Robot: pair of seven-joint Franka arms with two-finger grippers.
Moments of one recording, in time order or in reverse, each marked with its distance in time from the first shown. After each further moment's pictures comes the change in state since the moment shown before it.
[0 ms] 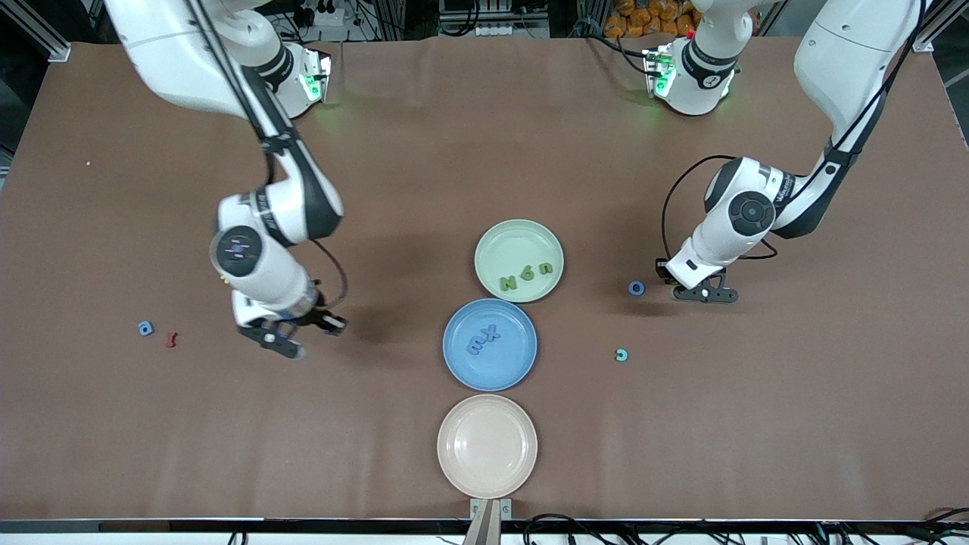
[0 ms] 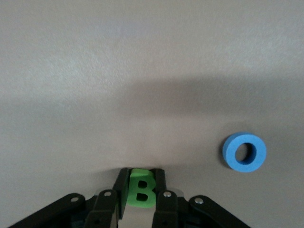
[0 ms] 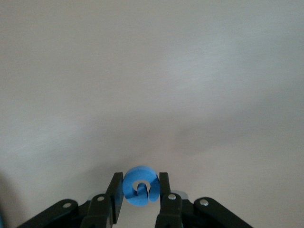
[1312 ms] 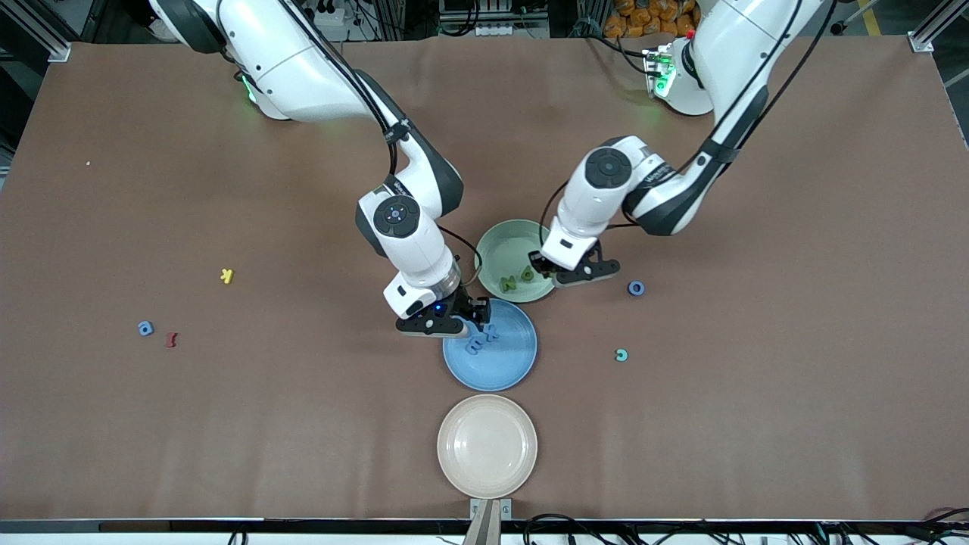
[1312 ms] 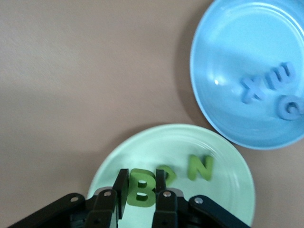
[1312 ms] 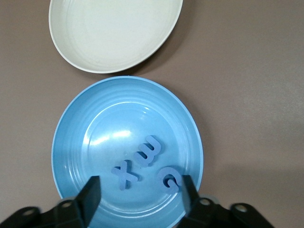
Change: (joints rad) left arm -0.406 0.076 -0.075 0.255 0.000 0.000 -0.777; right arm 0.254 0.235 0.061 0.300 0.006 0.188 0.006
